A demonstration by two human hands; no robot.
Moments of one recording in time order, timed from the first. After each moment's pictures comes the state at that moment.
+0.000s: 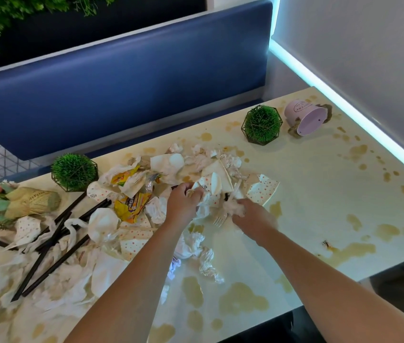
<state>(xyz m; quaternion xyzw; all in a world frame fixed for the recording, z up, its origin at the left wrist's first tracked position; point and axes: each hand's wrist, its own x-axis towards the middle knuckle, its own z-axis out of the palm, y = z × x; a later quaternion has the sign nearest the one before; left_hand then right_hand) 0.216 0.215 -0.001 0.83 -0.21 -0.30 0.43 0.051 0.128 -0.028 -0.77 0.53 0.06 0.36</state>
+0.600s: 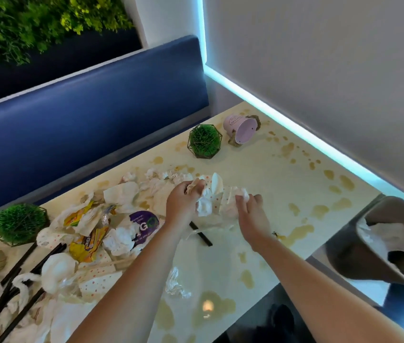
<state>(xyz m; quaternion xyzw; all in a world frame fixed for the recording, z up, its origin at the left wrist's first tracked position) 0.139 0.151 0.046 0.78 -0.32 -0.32 0.43 -0.024 0.113 -0.001 -0.64 0.60 -0.20 0.43</state>
